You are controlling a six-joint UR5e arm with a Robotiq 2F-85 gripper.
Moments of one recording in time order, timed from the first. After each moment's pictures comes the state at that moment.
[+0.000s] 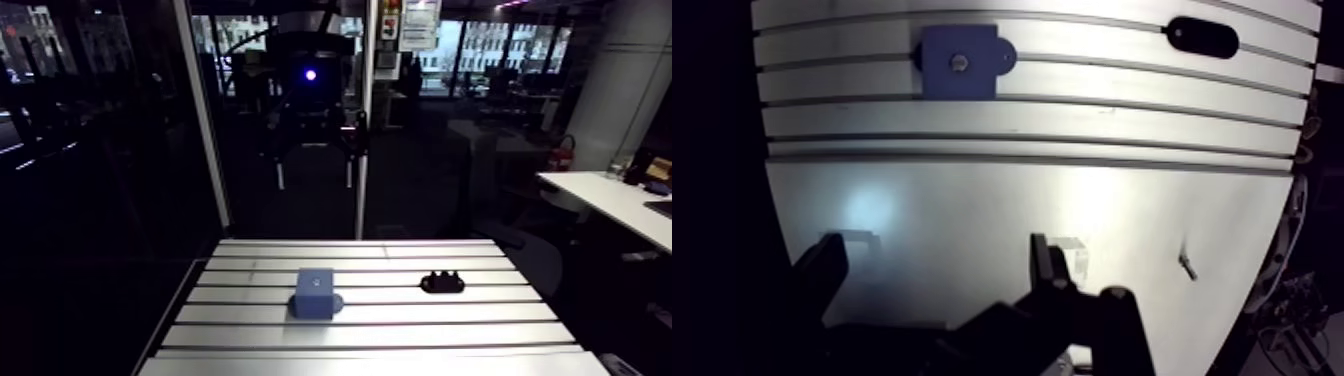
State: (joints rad) arm -0.05 -1.57 1.62 -1.53 -1.60 -1.66
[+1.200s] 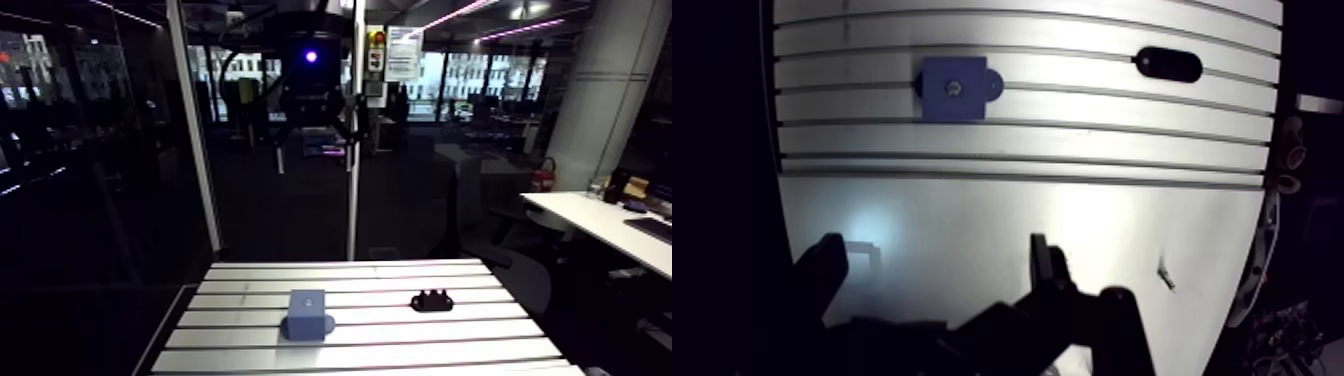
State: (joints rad) arm -0.08 -1.65 1.59 -1.53 -1.59 -1.70
